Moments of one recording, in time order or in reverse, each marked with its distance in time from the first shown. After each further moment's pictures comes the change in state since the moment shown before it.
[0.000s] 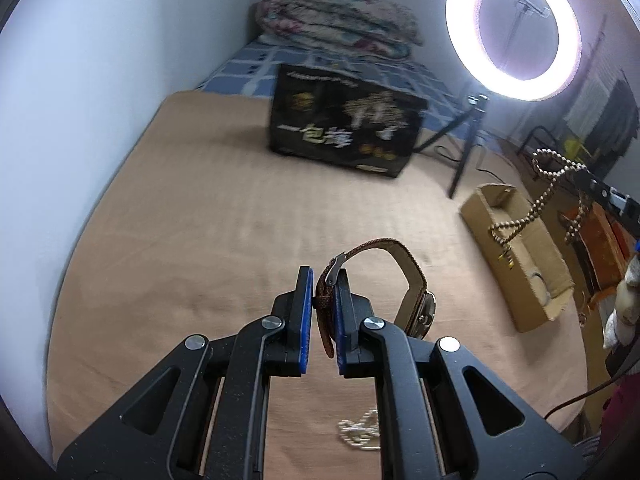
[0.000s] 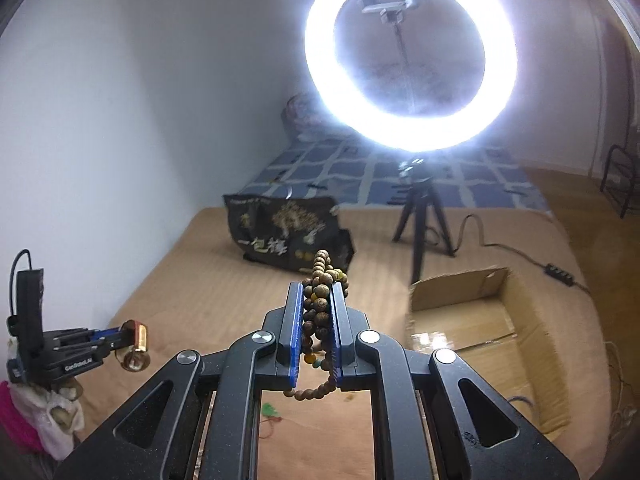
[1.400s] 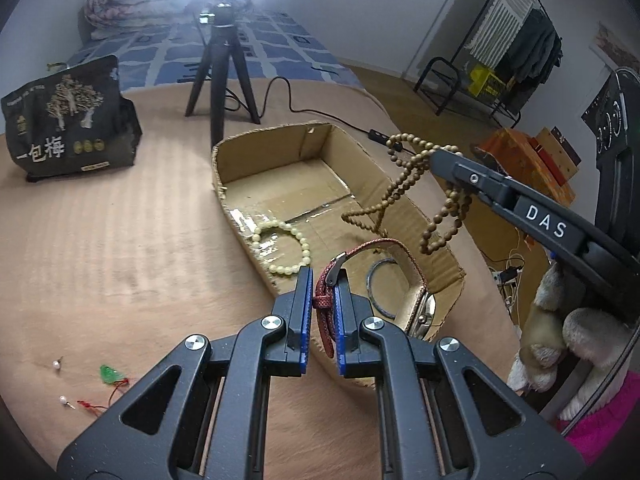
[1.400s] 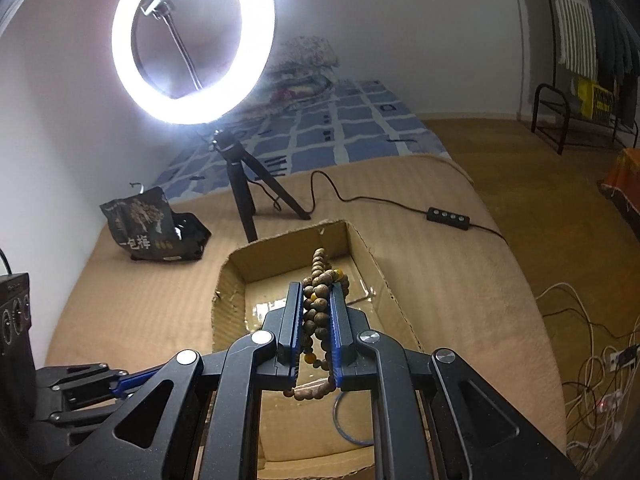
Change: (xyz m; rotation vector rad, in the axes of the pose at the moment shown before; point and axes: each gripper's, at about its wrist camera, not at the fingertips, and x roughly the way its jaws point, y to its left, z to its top) left arm 0.107 -0.281 -0.006 0.217 0.151 -0.292; right arm -0.008 -0.173 -0.035 0.196 0.075 -0.203
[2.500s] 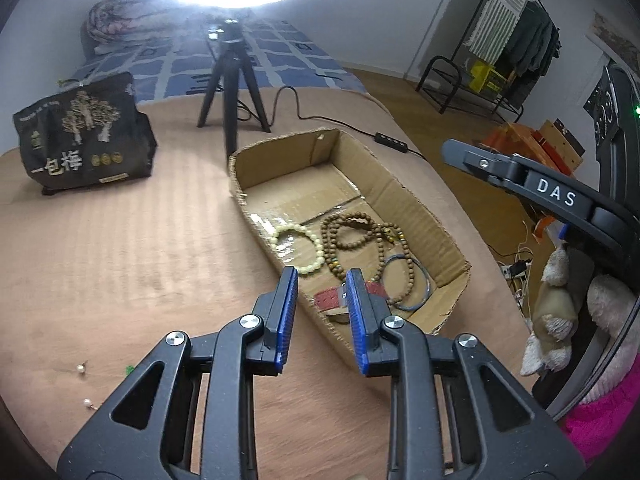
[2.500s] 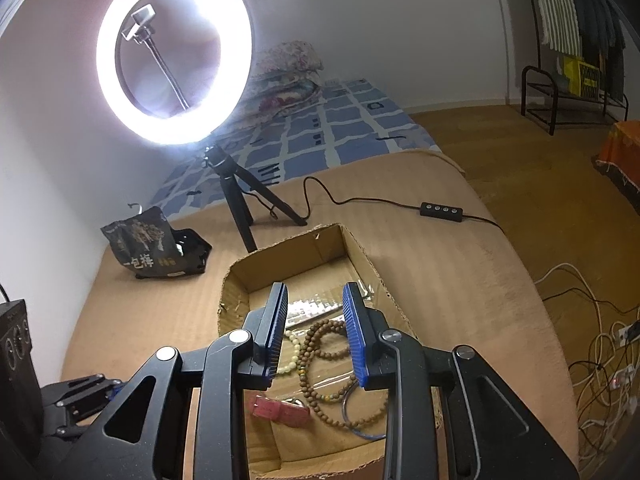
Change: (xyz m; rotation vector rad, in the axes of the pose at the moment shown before) left arm -0.027 0.008 -0.004 0.037 -0.023 0.044; right arm -0.012 -0.005 0.004 0.088 -0.018 0.001
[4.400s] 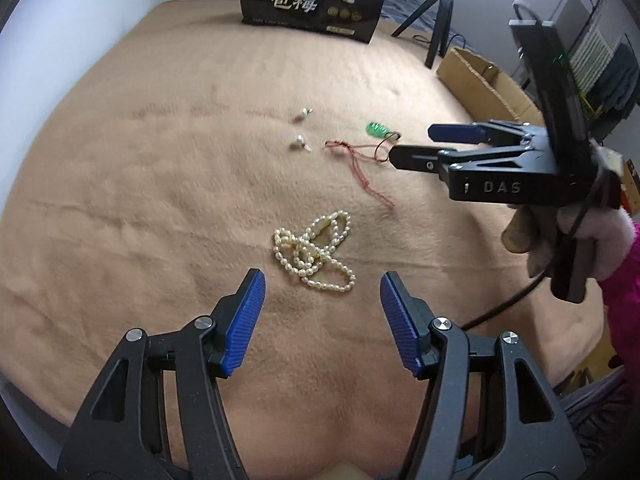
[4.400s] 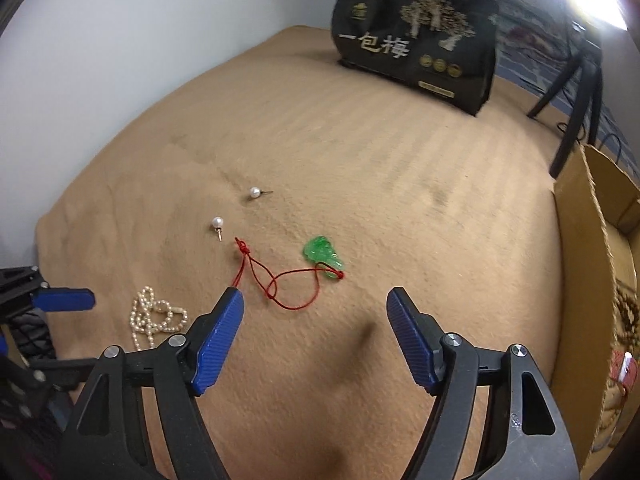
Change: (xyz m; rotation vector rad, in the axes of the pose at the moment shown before) left arm -0.089 0.142 -0.224 -0.284 0.082 0.248; right arm 0.095 0.209 -0.174 -0.678 0.387 0.361
